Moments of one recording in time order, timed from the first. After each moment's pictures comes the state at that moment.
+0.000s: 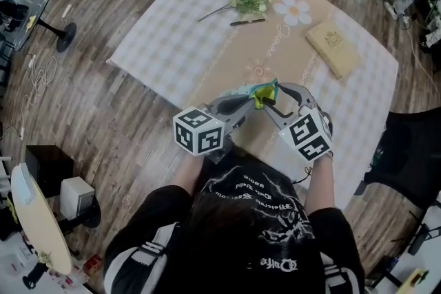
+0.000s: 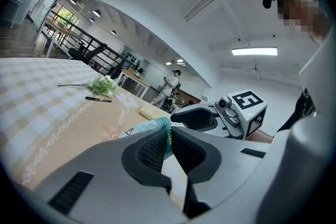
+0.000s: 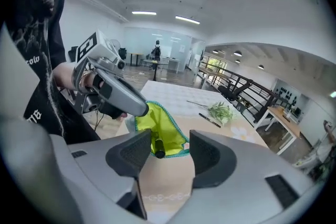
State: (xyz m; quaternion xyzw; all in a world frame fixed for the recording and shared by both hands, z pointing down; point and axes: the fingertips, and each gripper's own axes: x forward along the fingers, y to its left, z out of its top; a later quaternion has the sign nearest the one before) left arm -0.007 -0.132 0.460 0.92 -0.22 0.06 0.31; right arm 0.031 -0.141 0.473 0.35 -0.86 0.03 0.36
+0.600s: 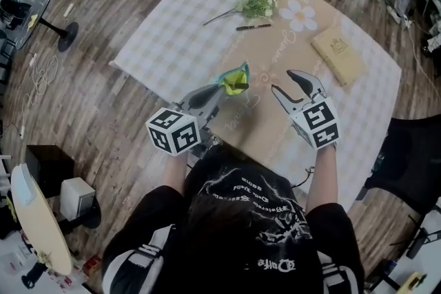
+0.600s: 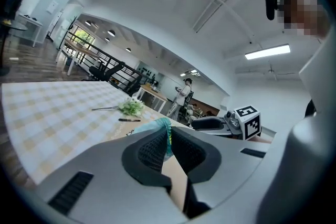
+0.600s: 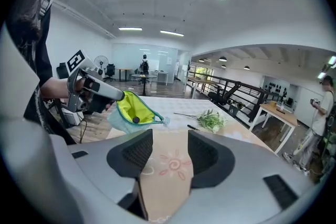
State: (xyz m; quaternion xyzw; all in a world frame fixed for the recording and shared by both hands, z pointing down) left arm -0.099 -0.189 0.441 0.90 -0.33 0.02 0.29; right arm 0.037 -0.202 0.455 0.41 -0.87 0.05 0.27
